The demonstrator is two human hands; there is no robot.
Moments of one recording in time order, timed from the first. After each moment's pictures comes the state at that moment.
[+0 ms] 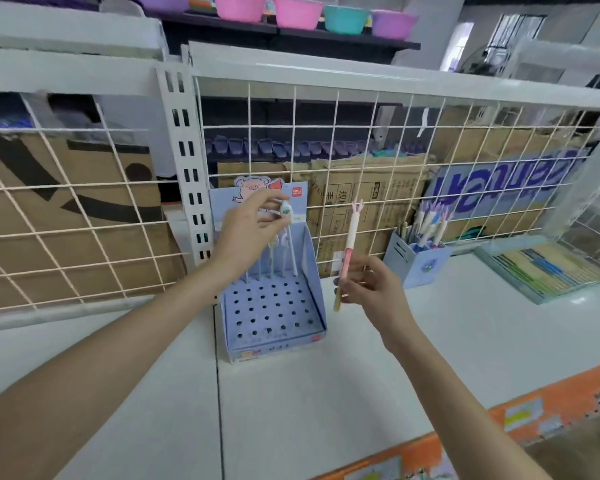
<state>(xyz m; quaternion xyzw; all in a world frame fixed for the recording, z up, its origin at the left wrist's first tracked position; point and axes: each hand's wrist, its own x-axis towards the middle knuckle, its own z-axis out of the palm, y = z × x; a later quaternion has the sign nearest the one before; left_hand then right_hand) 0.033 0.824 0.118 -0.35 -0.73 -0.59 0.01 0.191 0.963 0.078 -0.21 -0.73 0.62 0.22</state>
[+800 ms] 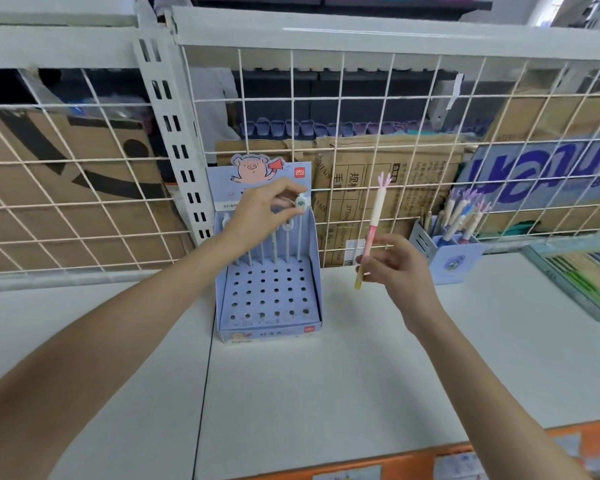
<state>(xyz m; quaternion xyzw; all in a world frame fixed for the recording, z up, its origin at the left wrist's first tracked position) 0.021 0.854 0.101 -0.40 -0.79 -0.47 0.04 0.184 1.020 0.071 -0.16 -0.71 0.65 0.21</state>
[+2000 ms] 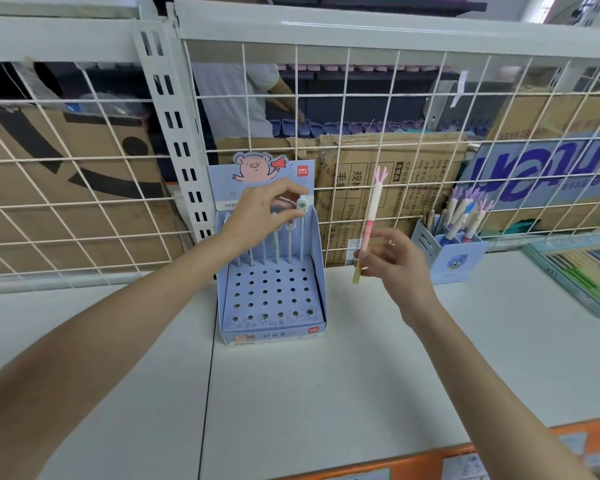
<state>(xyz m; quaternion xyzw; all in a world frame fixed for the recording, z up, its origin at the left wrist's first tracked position) 0.013 0.849 0.097 -0.43 -0.77 -0.48 0.04 0.172 1.016 0.068 -0.16 -0.73 0.63 0.22</state>
